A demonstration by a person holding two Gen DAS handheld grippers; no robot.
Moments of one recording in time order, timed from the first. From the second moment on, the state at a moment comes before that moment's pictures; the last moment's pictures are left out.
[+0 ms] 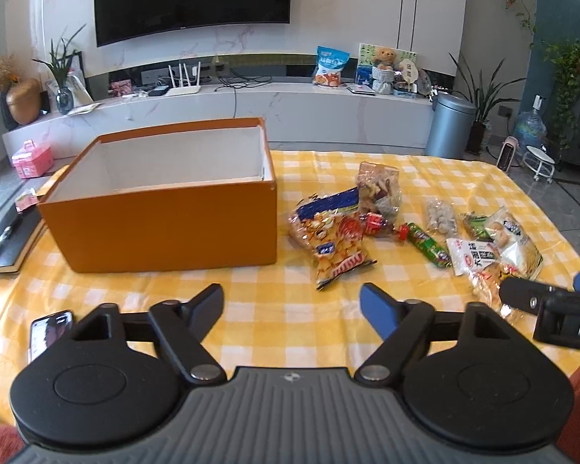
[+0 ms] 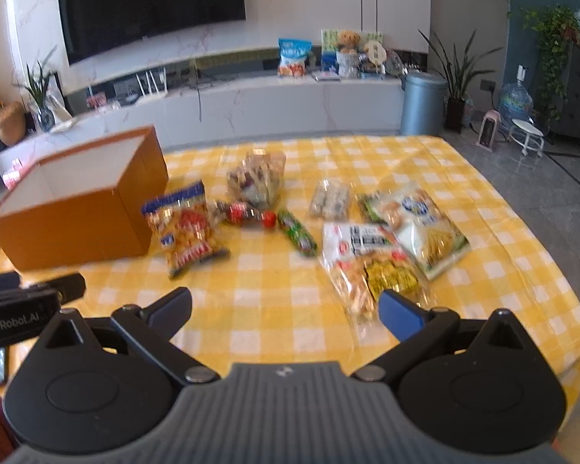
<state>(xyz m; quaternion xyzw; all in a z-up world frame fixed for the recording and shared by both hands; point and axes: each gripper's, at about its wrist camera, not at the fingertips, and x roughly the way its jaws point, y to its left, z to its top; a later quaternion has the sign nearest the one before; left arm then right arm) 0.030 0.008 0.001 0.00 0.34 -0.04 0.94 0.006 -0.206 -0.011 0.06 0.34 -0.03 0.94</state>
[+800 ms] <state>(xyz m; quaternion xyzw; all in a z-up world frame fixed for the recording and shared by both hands) 0.148 0.000 -0.068 -0.06 0.37 -0.13 0.92 0.206 -0.181 -0.062 0.02 0.41 0.10 0.90</state>
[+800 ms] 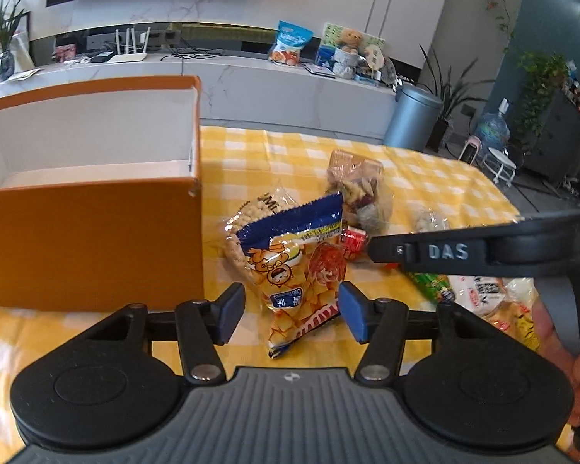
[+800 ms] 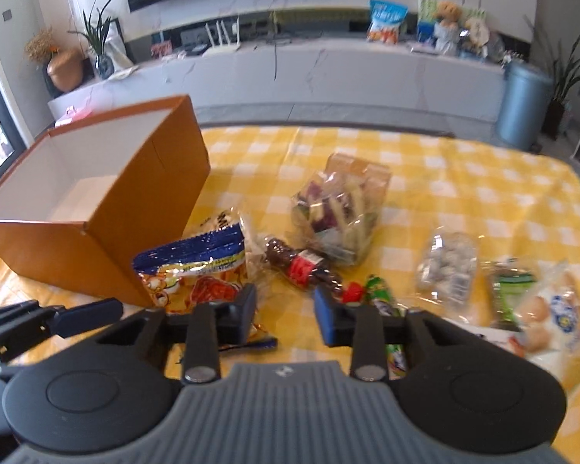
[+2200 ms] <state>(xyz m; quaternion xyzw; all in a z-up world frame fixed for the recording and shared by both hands) 0.156 0.042 -0.066 -0.09 0.44 -0.10 0.89 0.255 -0.142 -0.119 -0.07 0.45 0.21 0.87</state>
